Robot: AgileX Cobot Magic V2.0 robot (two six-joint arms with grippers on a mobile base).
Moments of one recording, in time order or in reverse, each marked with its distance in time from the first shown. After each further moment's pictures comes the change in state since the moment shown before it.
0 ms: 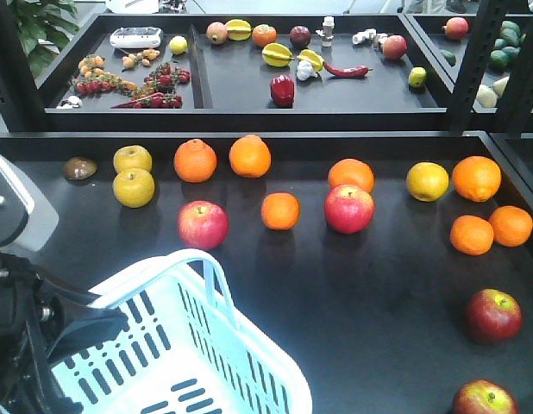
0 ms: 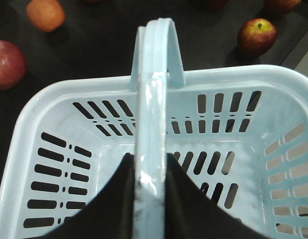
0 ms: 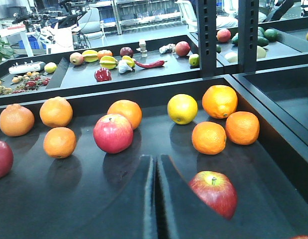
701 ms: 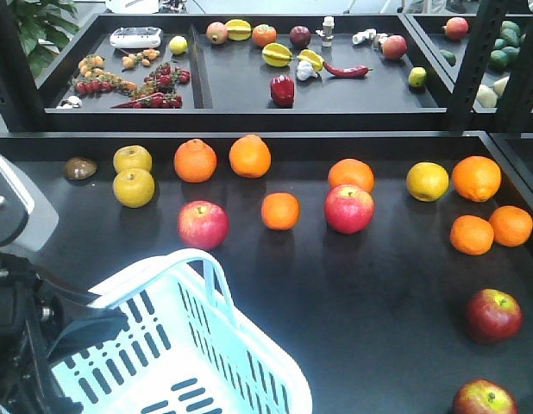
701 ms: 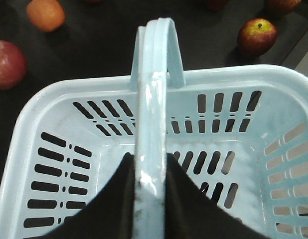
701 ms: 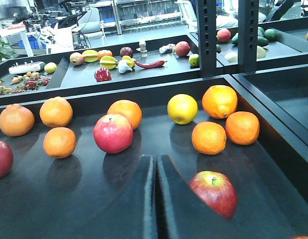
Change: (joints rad) left arm 0.000 0.000 0.000 0.000 0.000 0.000; right arm 0.000 0.000 0.000 0.000 0.001 0.000
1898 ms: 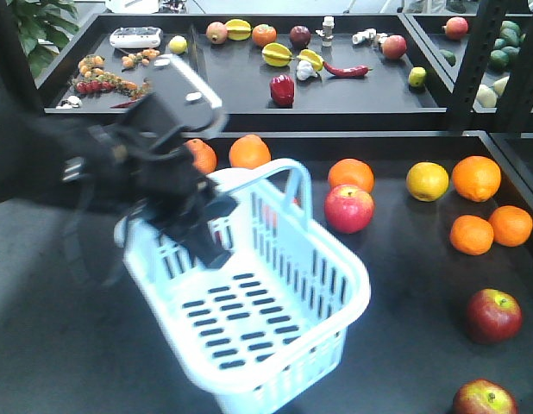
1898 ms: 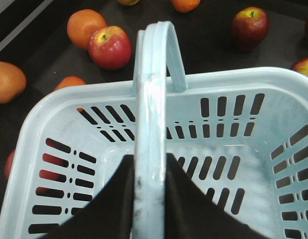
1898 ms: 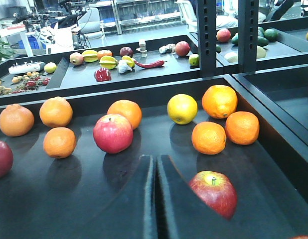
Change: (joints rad) left arm 0.000 0.520 -0.379 -0.020 -0.197 0.264; right arm 0.000 0.000 0.000 0.000 0.000 0.000
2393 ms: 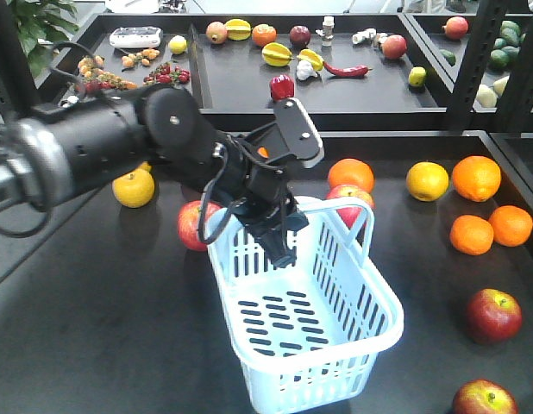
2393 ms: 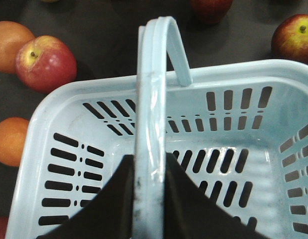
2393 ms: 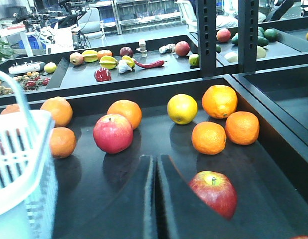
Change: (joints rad) left arm 0.000 0.420 -0.325 -0.203 0.113 0.405; right arm 0.000 0.000 0.000 0.000 -0.001 0.000
